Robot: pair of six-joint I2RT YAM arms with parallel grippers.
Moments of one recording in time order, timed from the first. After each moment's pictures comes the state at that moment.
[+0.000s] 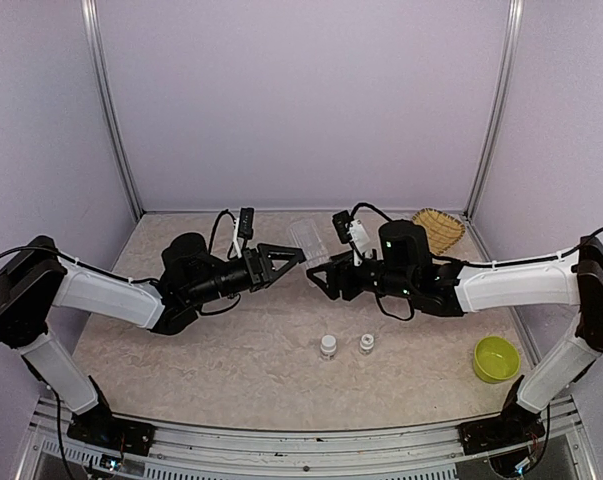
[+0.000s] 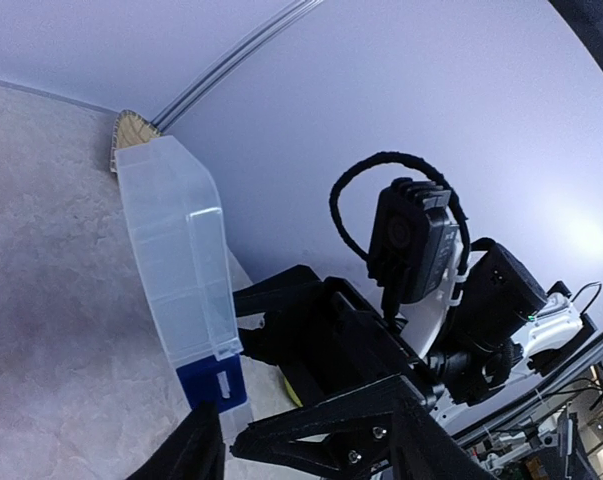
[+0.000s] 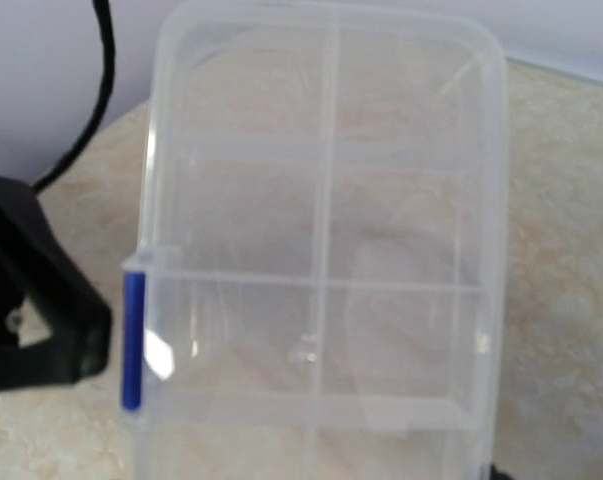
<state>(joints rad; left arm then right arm) -0.80 1.63 0.73 0.98 0.36 -0.92 0.87 1.55 0.90 0.34 -0.07 0.24</state>
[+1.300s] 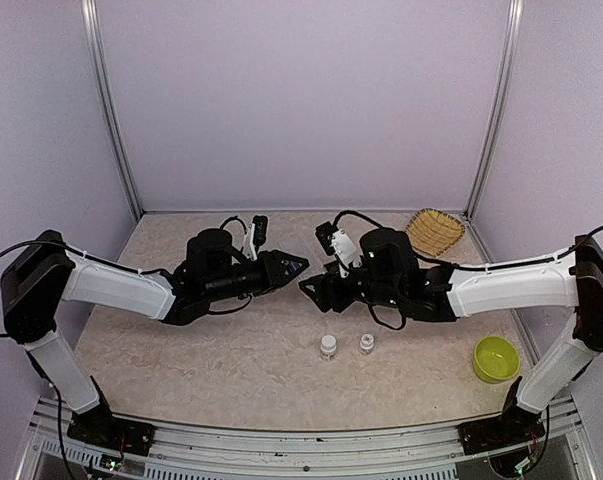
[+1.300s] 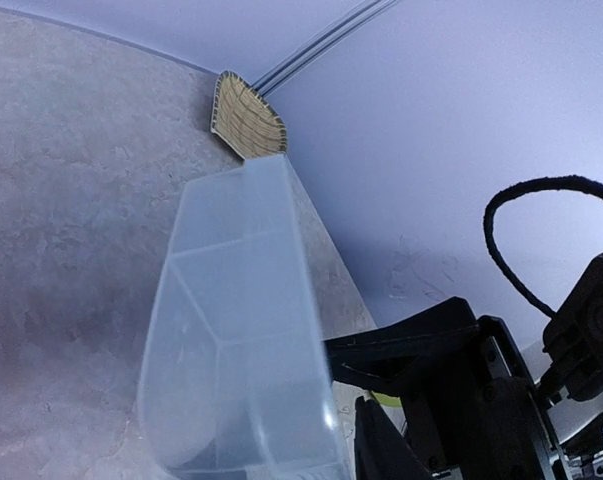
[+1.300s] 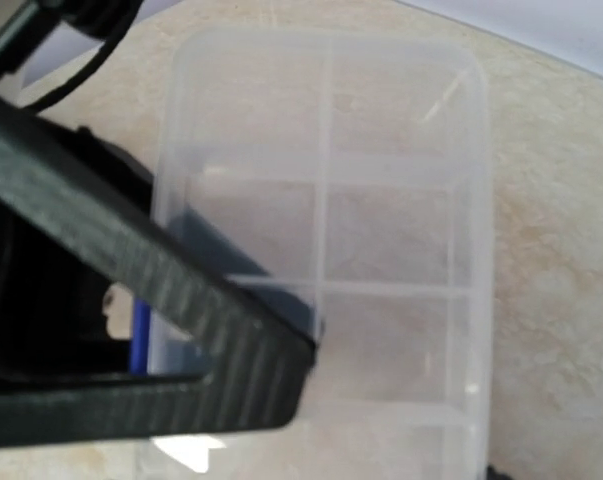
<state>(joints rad) -0.82 1.68 0.85 0.67 0.23 -0.86 0.96 1.57 0.95 0.23 0.08 0.15</state>
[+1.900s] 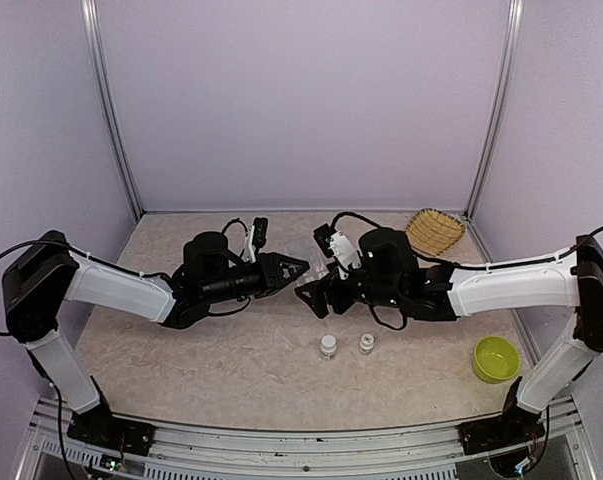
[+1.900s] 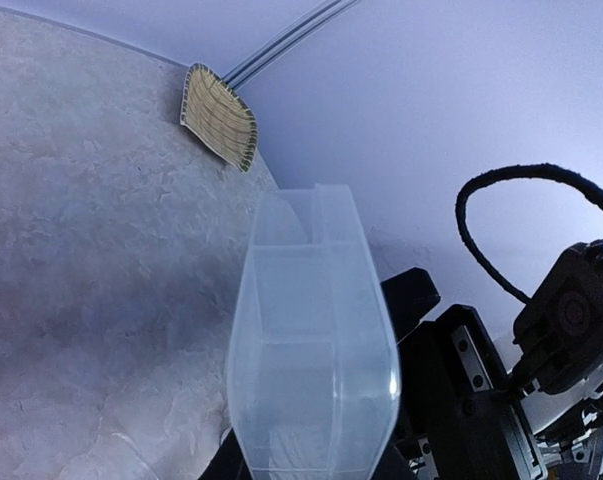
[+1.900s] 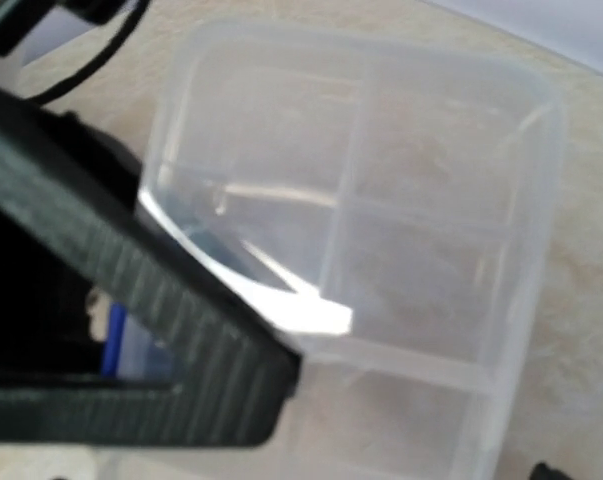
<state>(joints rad) -0.81 1.70 0.83 0.75 0.30 -0.89 0.96 1.58 0.96 0.20 0.10 0.12</state>
